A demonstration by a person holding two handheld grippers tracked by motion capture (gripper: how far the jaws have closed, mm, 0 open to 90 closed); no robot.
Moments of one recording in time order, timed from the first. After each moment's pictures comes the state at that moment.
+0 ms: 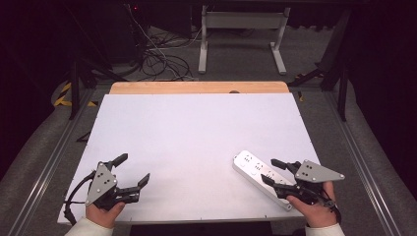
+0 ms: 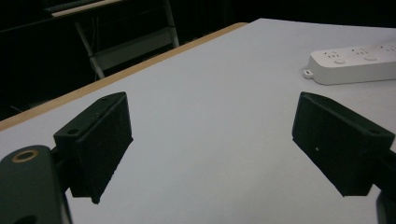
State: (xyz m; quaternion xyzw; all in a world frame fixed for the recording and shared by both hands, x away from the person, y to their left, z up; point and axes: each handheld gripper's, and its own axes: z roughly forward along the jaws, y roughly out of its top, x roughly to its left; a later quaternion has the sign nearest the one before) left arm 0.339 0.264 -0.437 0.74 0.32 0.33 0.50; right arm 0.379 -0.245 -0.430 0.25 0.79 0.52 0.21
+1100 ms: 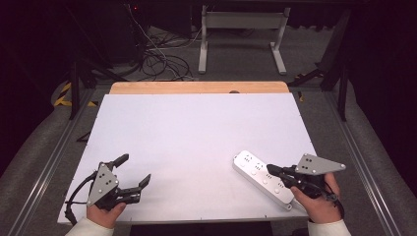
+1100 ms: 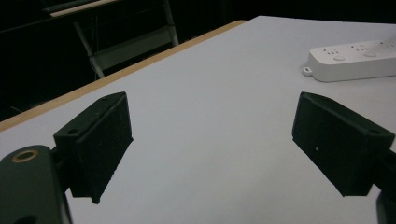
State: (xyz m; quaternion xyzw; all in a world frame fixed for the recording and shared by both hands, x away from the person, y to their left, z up) left arm 0.338 0.262 -0.437 0.74 0.31 0.33 0.49; right arm 0.382 -0.244 -0.404 0.25 0.82 0.47 0.19
